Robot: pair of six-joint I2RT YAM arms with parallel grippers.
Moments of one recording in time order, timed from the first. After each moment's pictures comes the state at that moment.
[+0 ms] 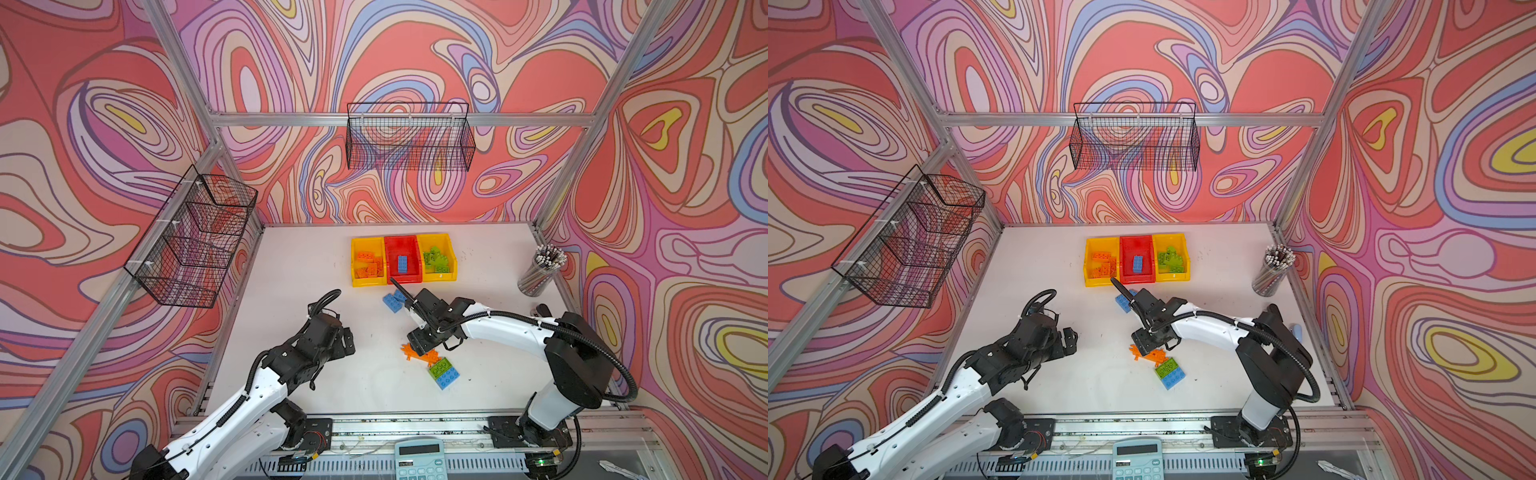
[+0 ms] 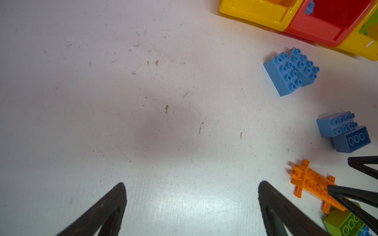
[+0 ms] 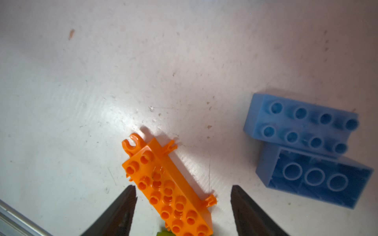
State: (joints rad) left arm -0.58 0.81 0.54 -0.67 -0.23 -0.76; right arm 0.83 1.66 1.04 -0.66 -0.03 0.23
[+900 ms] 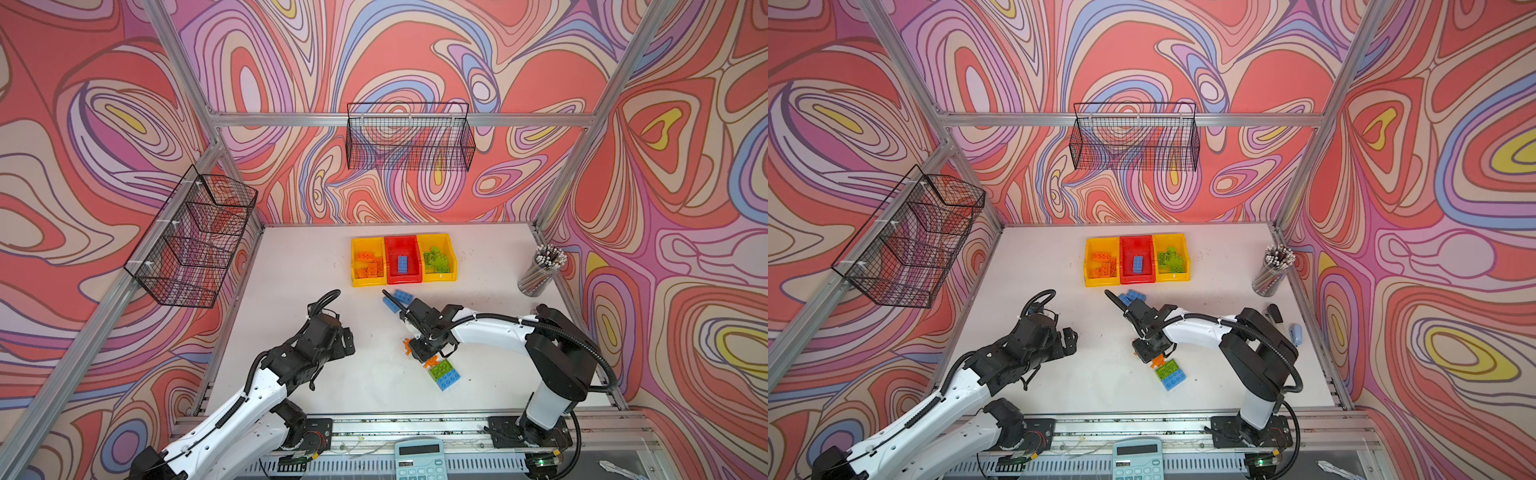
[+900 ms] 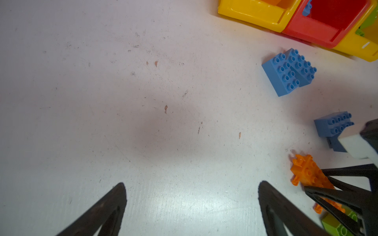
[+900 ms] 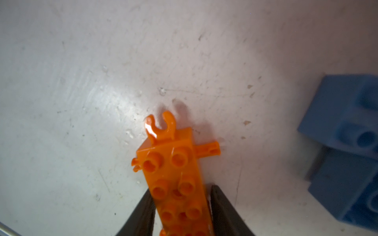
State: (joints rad) left arm -0.58 0.80 0.54 -0.67 -0.23 -0.76; right arm 0.87 1.75 1.03 -0.62 -0.04 0.23
